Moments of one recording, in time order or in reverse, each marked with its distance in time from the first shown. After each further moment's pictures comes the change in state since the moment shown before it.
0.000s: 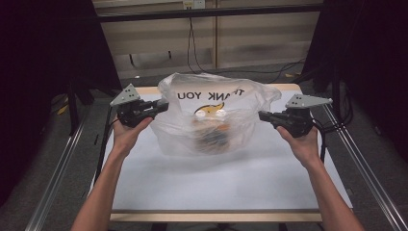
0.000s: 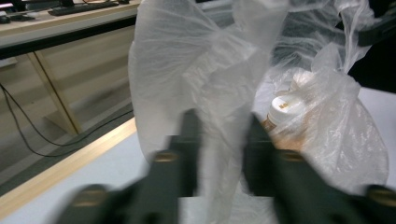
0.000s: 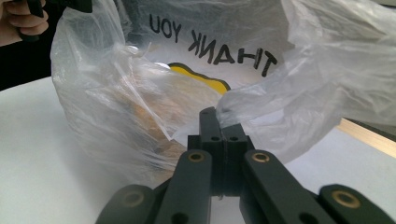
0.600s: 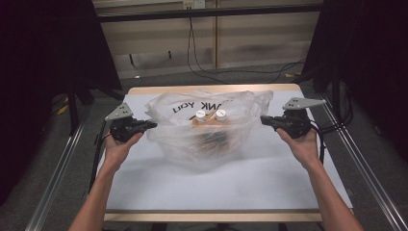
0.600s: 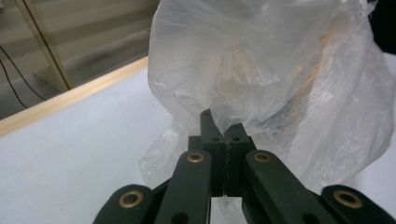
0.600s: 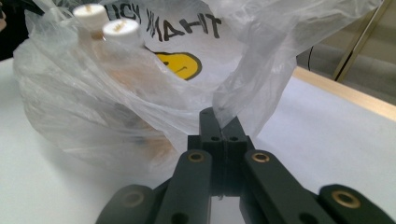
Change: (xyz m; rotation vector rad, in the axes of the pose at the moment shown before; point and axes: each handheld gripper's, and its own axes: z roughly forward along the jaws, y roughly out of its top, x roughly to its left) left arm 0.010 -0.057 -0.016 0.128 0.005 -0.042; right arm -0.012 -0.018 0.012 0.108 -0.039 0.045
